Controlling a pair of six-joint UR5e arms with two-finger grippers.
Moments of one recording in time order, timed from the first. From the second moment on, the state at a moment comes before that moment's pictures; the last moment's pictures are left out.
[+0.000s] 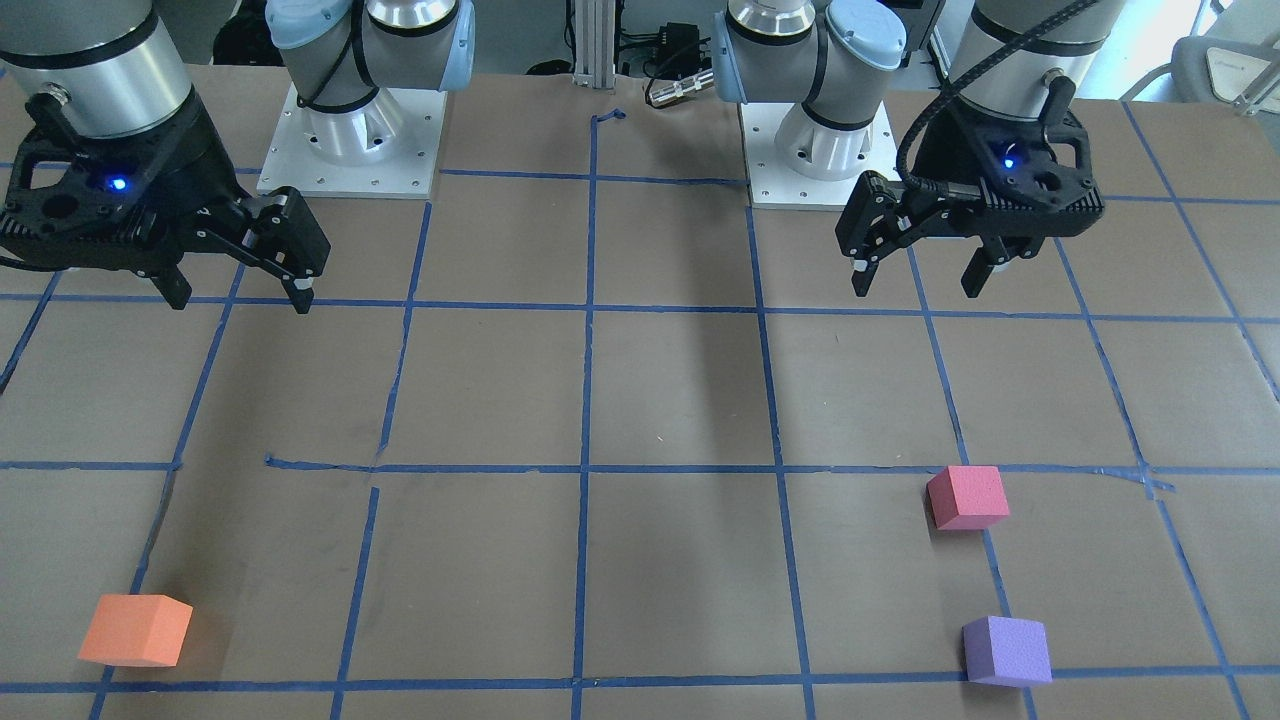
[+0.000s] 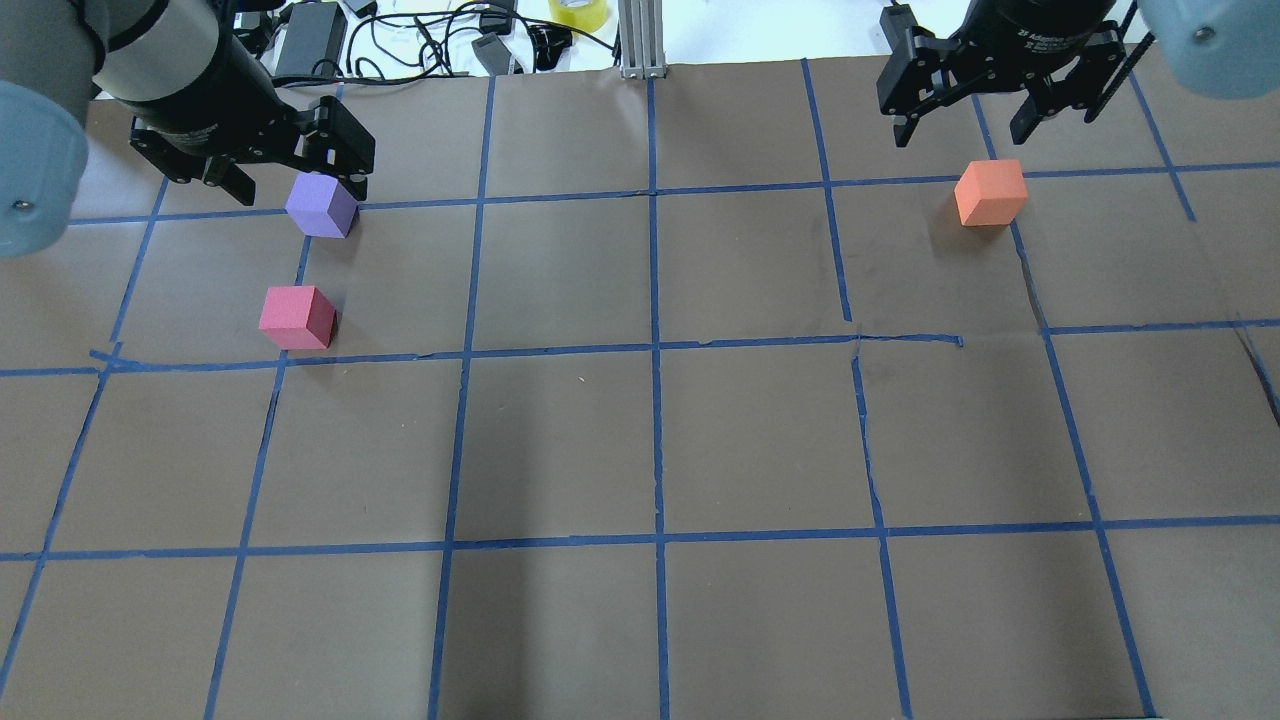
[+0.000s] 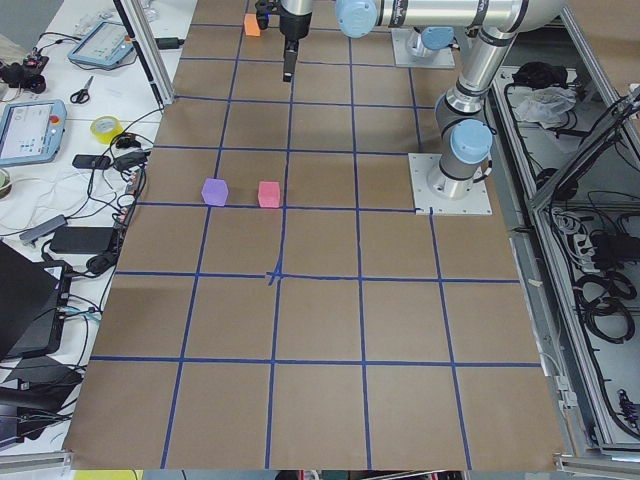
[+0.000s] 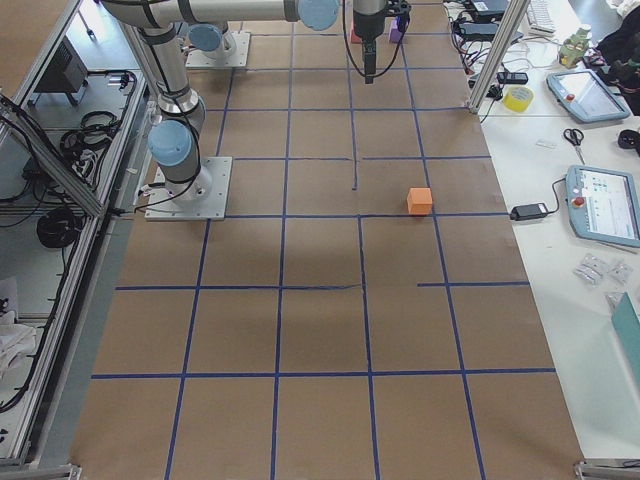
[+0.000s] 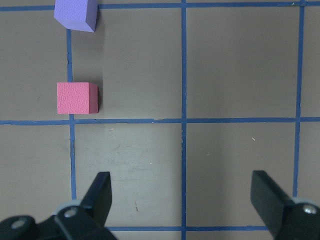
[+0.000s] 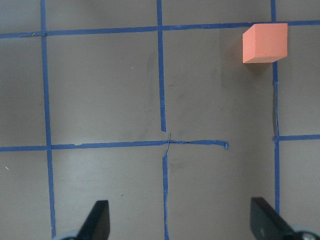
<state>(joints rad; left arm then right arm) -1.52 -1.55 -1.60 -1.39 1.58 0.04 1.54 -1.50 1.46 -1.65 -1.57 0.00</state>
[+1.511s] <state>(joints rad) -1.52 -1.55 -1.61 -1.47 1.57 0.04 1.54 -1.50 1.46 -1.64 -1.57 0.00</state>
